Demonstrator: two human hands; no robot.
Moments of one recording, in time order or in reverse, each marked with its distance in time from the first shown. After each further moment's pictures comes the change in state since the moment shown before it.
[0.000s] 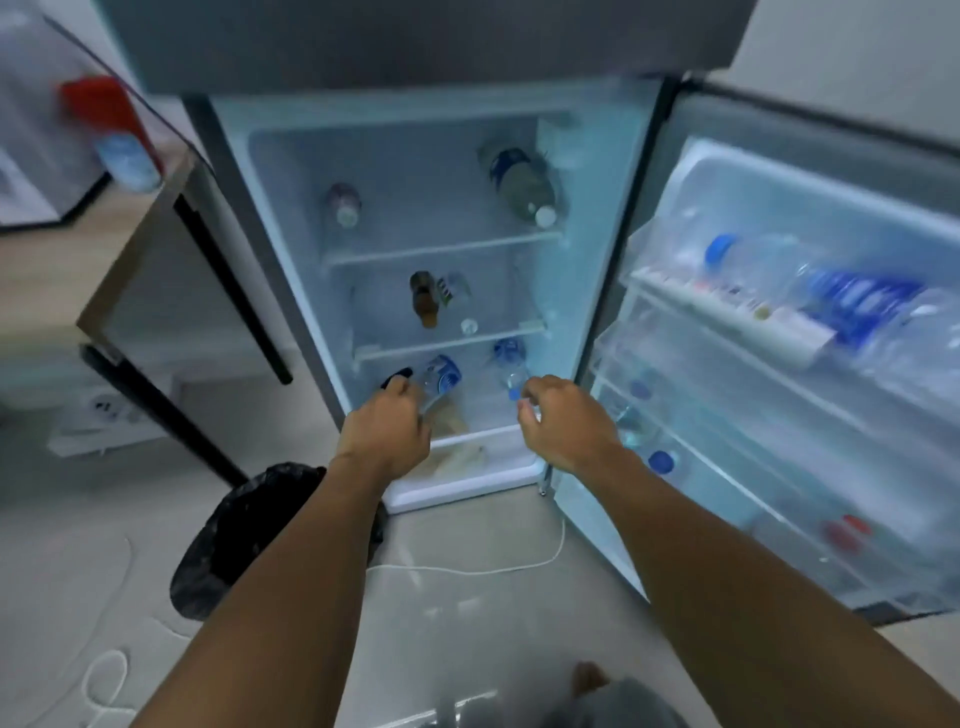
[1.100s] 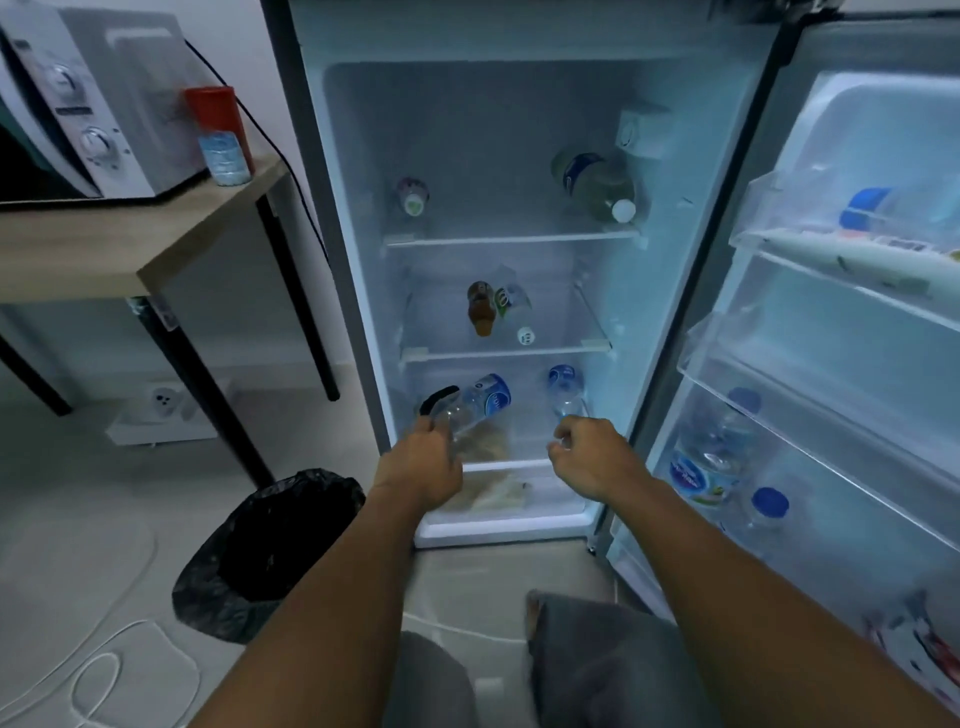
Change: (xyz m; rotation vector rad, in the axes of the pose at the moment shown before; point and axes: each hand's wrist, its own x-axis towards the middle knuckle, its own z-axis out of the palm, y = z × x) left_hand 0.015 -0.036 0.108 -0.096 0.025 -0.149; right_hand 0.021 0.028 0.095 0.117 -0.165 0.099
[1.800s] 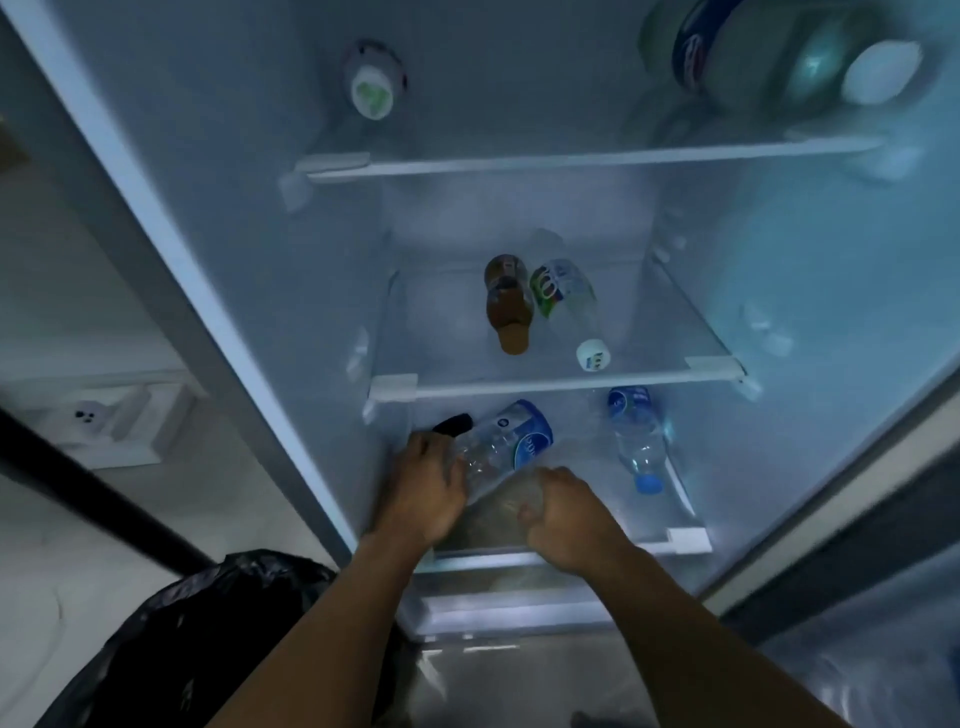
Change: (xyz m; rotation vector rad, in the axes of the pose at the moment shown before) left_hand 0.230 -0.077 0.137 -0.382 0.174 -0.032; right_hand 0.212 0.036 0.177 0.055 -0.220 -0.045
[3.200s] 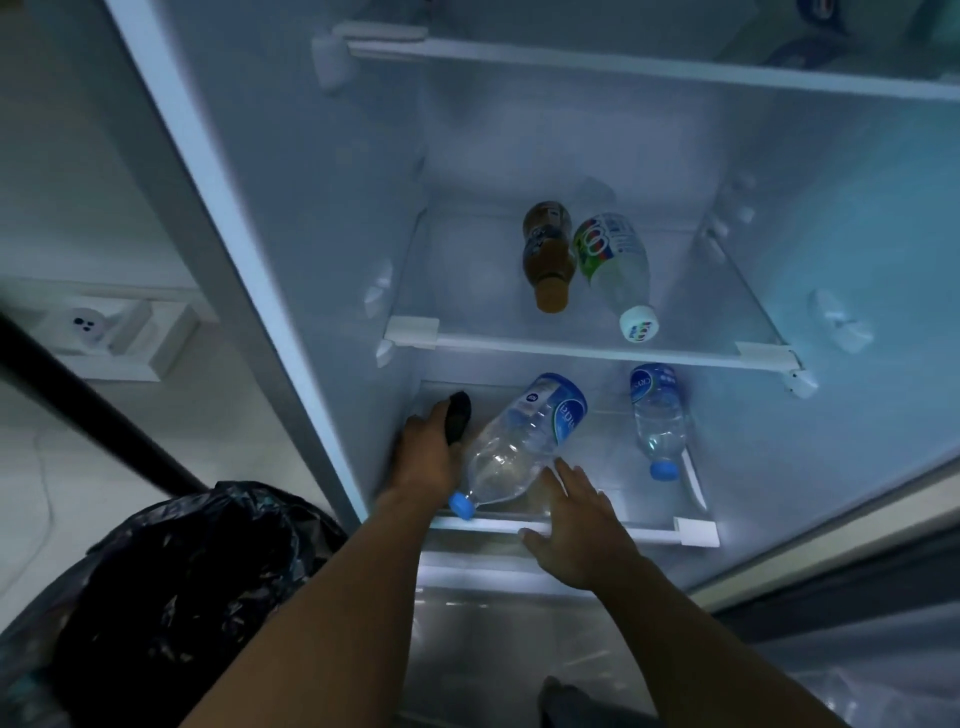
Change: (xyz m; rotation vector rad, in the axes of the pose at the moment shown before) left_hand 0.010 -0.030 0.039 0.022 -0.068 -0.256; right_hand 0.002 0.052 0.044 -0.212 -0.124 -0.110
